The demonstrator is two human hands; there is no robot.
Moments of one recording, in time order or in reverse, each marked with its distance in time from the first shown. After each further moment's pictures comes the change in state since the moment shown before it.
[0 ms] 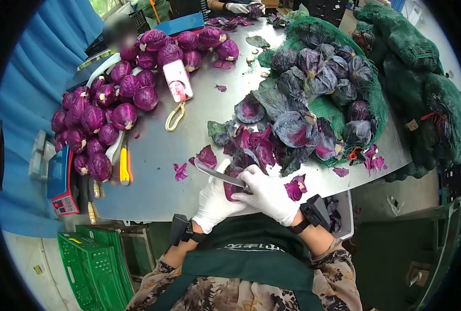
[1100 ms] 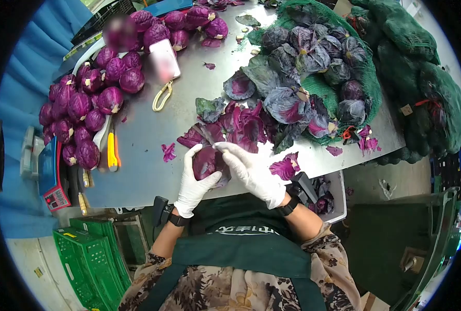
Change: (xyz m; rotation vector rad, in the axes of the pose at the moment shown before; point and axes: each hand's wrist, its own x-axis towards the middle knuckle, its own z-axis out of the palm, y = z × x) left_hand -0.018 -0.037 -0.001 -0.602 0.086 -0.061; right_hand -0.001 -0.002 0.013 0.863 0.016 0.282
